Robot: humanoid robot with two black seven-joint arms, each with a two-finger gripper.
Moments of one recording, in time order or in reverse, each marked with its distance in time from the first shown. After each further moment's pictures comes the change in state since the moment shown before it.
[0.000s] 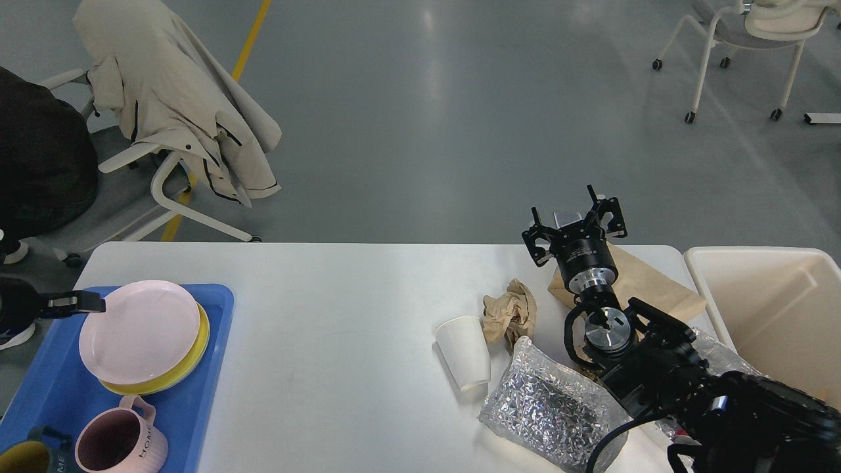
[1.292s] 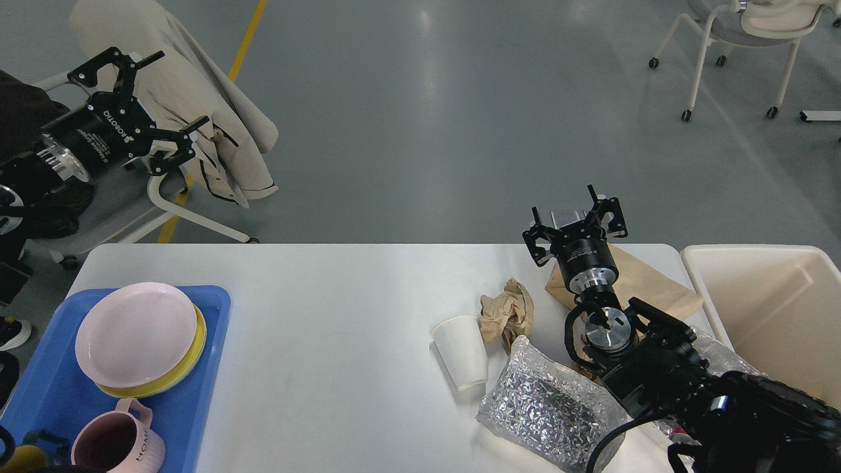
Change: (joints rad) left arm 0.105 -0.215 -1.702 0.005 -0.730 -0.483 0.782; right arm 0.000 0.000 0.000 -0.002 0.000 0.000 0.000
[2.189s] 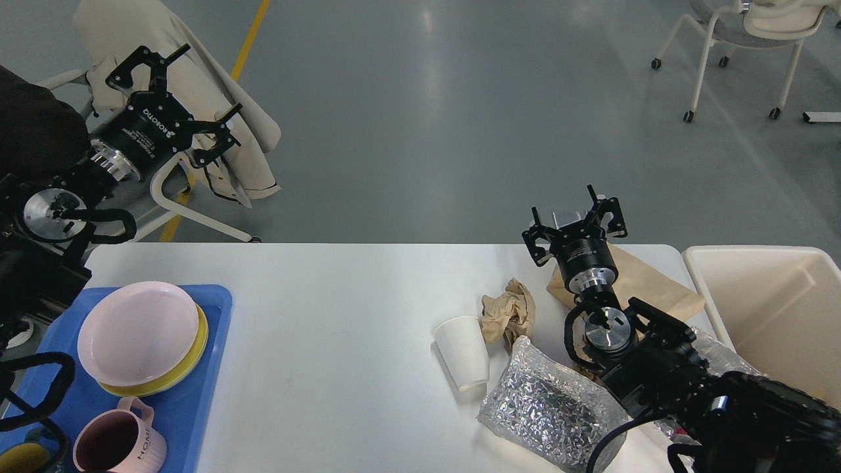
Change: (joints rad) left arm 0.015 -0.119 -0.059 0.000 -0.004 0.107 -0.114; right arm 0.000 0.000 0.000 0.002 0.000 0.000 0.000
